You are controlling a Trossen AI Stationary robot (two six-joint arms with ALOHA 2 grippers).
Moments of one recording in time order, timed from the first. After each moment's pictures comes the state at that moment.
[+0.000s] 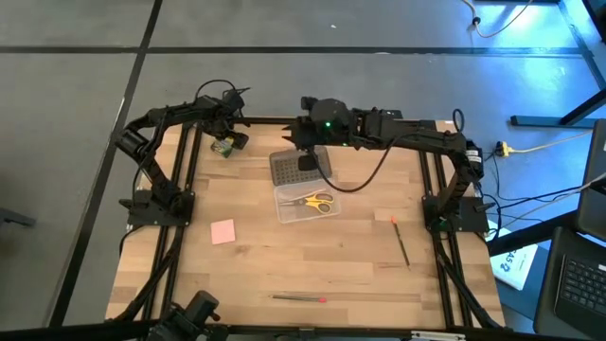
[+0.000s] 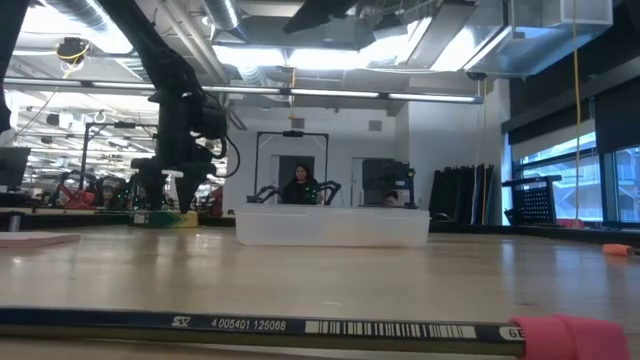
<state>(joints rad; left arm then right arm) 1.00 1.67 1.01 -0.78 -0.12 -0.15 -0.18 1.81 1.83 -0.48 0.14 -0.53</state>
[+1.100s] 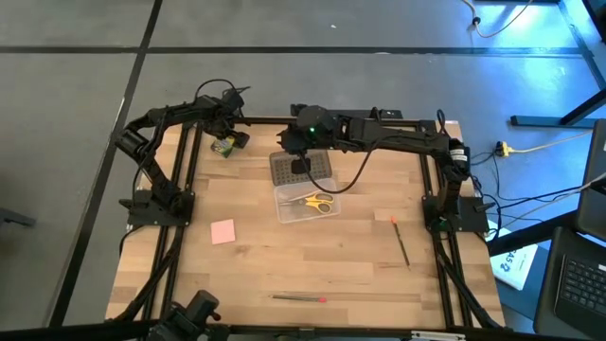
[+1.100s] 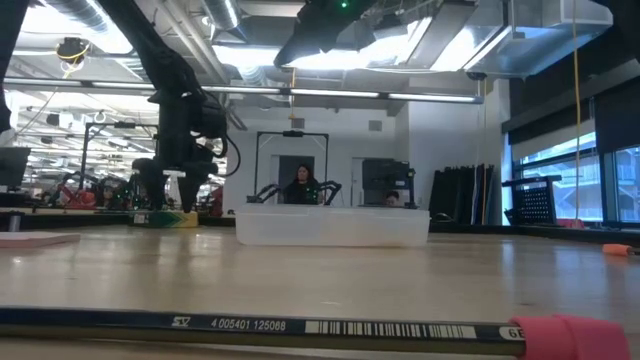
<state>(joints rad) 1.01 1.67 1.01 -0.76 -0.11 -0.15 -0.19 1.90 1.83 -0.47 0.14 -0.57</state>
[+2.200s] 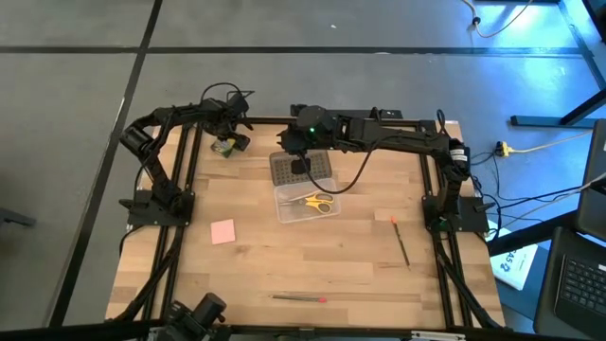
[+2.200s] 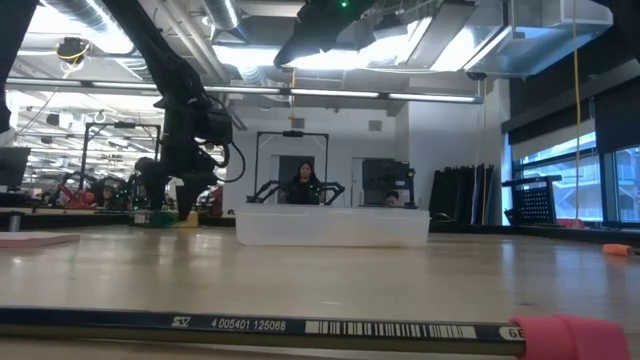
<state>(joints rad) 0.96 1.72 1.01 -0.74 -0.22 -0.15 -0.19 1.90 1.83 -0.47 0.14 -0.57</state>
